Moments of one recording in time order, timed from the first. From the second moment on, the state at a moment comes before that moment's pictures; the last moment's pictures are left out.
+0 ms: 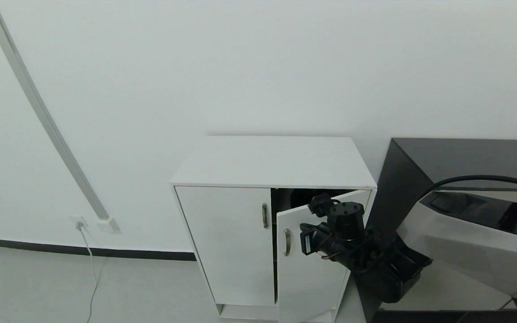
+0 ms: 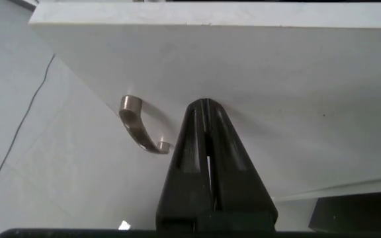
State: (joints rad) left arm 0.00 0.00 0.00 0.00 0.01 -0.02; right arm 0.63 2.35 -1.02 -1.01 -0.09 0.11
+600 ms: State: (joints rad) left arm 0.00 0.00 0.00 0.00 0.01 -0.02; right arm 0.58 2.43 -1.15 -0.98 -0.09 0.11
